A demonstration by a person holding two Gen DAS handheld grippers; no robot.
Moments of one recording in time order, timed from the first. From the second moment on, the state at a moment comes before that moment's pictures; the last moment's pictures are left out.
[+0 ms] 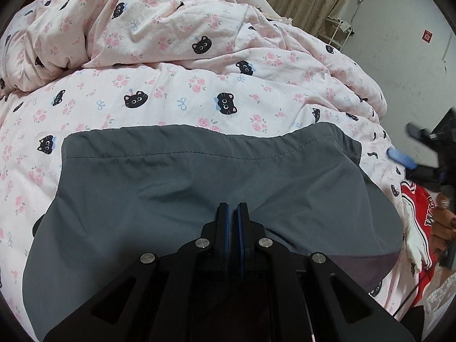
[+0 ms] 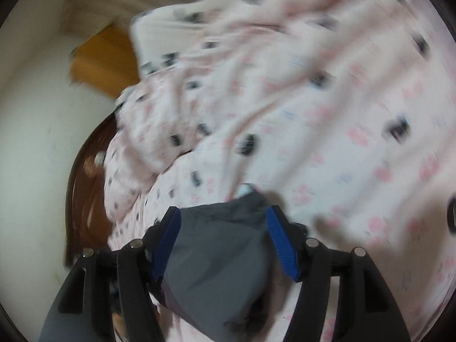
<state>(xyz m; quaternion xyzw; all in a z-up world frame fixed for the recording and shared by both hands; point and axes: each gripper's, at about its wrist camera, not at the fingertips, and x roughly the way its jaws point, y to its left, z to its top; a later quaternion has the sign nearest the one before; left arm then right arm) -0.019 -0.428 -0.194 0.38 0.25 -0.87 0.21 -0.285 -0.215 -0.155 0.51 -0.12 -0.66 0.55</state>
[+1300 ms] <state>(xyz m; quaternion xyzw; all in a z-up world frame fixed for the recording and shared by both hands) 0.028 -0.398 -0.150 0.30 0.23 -0.91 0.18 -0.120 -0.268 -0.149 0.37 0.13 -0.72 0.57</state>
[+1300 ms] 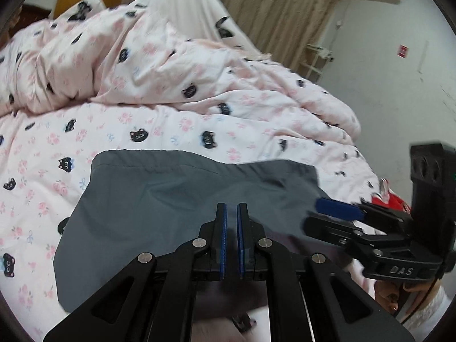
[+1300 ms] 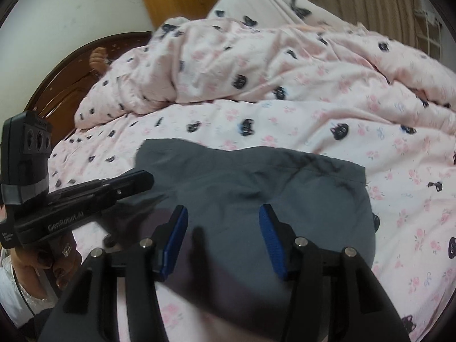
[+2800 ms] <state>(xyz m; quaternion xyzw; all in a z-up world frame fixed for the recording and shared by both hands) -0.007 -0.386 -0.213 0.31 0.21 -0.91 0.20 -0.136 -0.160 -0.225 0.50 -0.17 -0.73 0.44</state>
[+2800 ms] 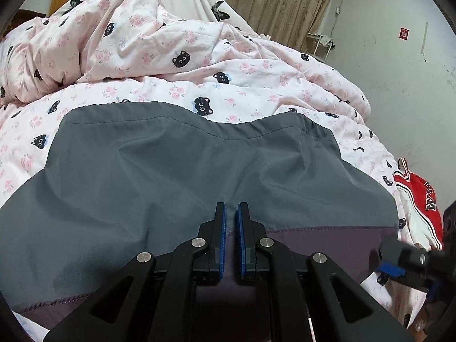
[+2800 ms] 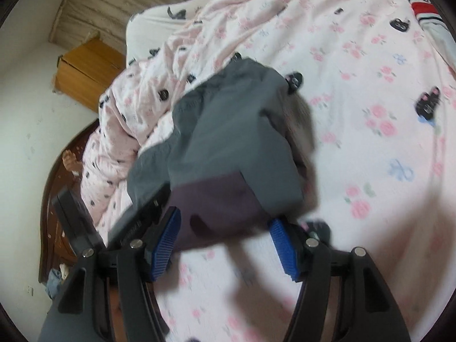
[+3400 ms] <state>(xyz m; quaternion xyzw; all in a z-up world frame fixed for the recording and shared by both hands) -0.028 -0.388 -0.179 0.31 0.16 -0.90 0.25 -0.155 -0.187 -0.226 0.47 -0.19 -0.73 0.45</state>
